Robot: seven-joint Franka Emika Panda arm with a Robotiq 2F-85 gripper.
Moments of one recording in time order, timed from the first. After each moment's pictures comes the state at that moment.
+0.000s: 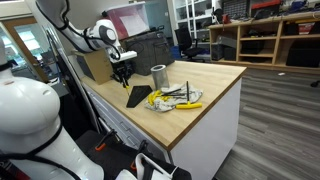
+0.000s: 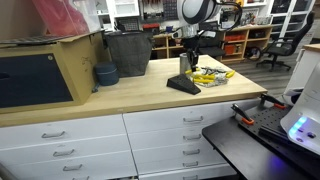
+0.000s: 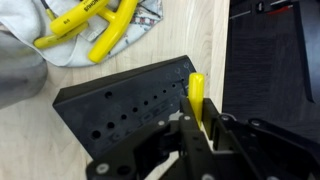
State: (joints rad) arm 0.16 0.09 0.18 -2.35 -0.09 2.31 -0.85
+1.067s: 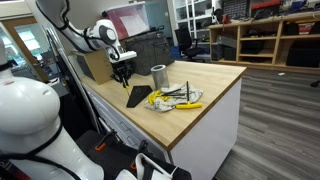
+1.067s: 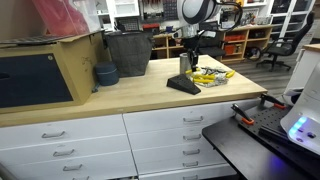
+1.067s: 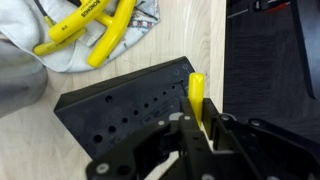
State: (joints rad) arm 0.16 0.09 0.18 -2.35 -0.09 2.30 -0.81
